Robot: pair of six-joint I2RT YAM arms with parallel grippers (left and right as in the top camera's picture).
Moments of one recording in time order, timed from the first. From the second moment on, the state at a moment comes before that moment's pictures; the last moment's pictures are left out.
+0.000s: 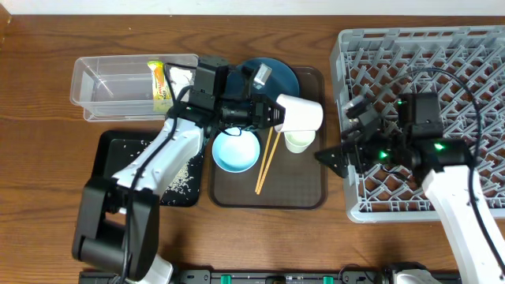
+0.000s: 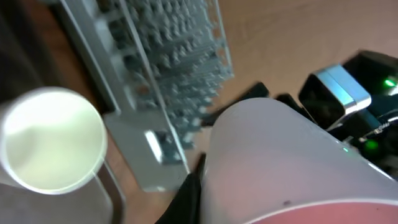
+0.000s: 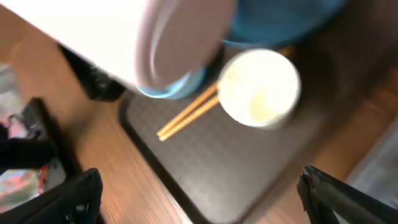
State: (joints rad) left arm -0.33 1.73 1.12 -0.07 1.19 -0.68; right arm 0.10 1.30 1.00 -0.78 -0.76 -0.28
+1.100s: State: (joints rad) left arm -0.33 1.74 1.12 -0.04 1.47 -0.76; right arm 0.10 1.35 1.00 -0.47 -1.29 -0.56
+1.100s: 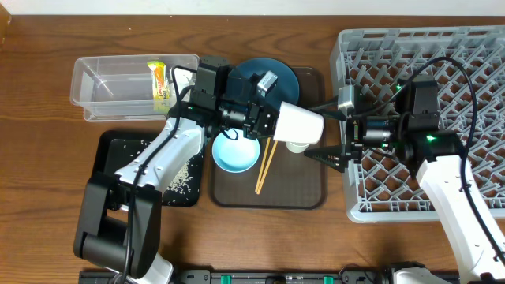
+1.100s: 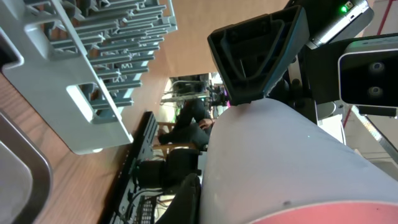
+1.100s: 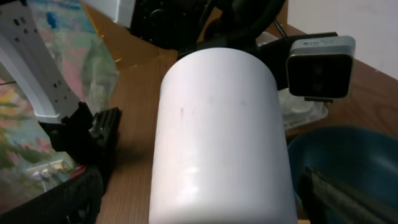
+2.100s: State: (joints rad) left arm -0.38 1.74 1.12 -0.01 1.48 -0.80; right arm 0.10 1.35 1.00 -0.46 -1.30 -0.57
